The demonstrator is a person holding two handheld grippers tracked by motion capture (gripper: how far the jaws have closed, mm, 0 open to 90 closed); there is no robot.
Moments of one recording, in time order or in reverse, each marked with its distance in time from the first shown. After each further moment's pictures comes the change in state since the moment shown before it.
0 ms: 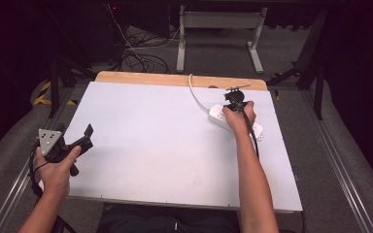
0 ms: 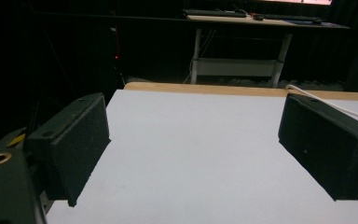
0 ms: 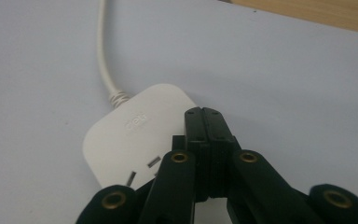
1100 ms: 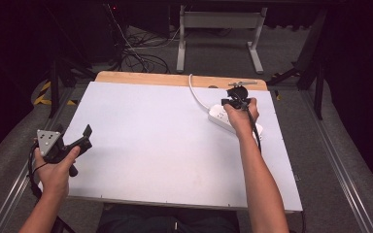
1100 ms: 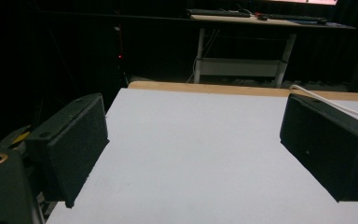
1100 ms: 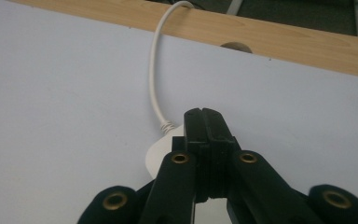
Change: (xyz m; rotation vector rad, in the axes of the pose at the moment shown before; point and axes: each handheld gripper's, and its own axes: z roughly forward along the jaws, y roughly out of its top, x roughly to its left) left arm 0.002 -0.001 -0.001 0.001 0.017 -0.003; right arm 0.008 0.008 -0.038 -0.130 0.101 0.005
